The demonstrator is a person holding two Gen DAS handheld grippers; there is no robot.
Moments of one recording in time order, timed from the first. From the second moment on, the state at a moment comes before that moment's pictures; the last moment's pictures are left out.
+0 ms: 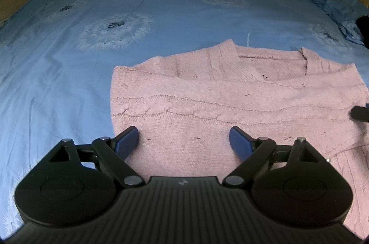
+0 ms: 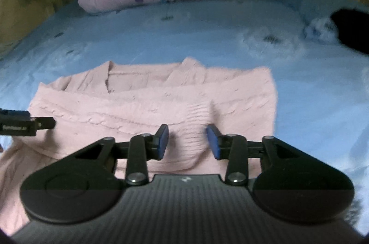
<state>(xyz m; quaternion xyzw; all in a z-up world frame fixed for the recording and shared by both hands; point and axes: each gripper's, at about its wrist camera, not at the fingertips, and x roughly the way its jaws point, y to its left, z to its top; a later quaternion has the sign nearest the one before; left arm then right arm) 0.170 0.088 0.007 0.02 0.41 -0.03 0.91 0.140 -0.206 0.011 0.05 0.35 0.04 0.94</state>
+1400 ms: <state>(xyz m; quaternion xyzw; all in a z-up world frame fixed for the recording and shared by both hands) 0.166 0.094 0.009 0.02 0.34 -0.03 0.94 0.157 -0.251 0.050 0.10 0.23 0.02 0.97</state>
